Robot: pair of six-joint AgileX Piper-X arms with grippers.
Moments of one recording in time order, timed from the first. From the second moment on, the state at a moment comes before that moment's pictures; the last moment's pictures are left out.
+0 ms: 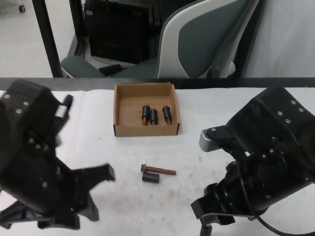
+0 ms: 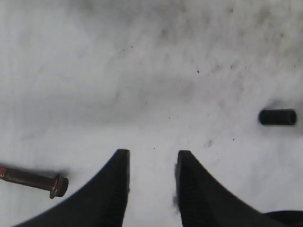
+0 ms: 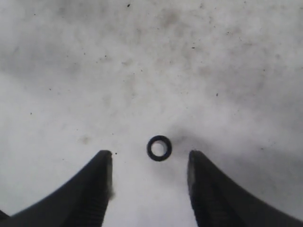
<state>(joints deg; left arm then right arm) -24.2 72.2 -44.6 53.4 18.0 -42.0 39.5 79.3 -49.3 44.3 -9.6 16.8</state>
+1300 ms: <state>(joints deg) -32.5 72.2 -43.7 66.2 -0.6 28.4 40.8 86.3 -49.4 54.2 -16.0 17.8</state>
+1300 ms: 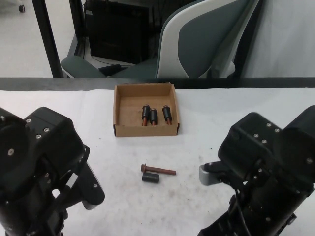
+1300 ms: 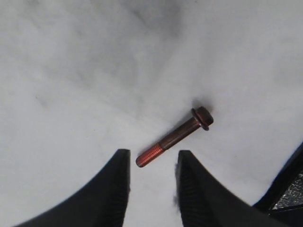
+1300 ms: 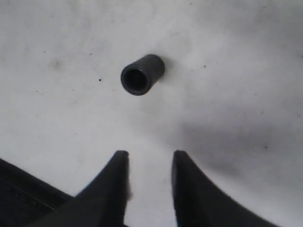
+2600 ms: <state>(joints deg) -32.6 80.8 -43.7 68.4 4.5 46.2 42.2 93.7 -56.1 43.5 -12.5 10.9</state>
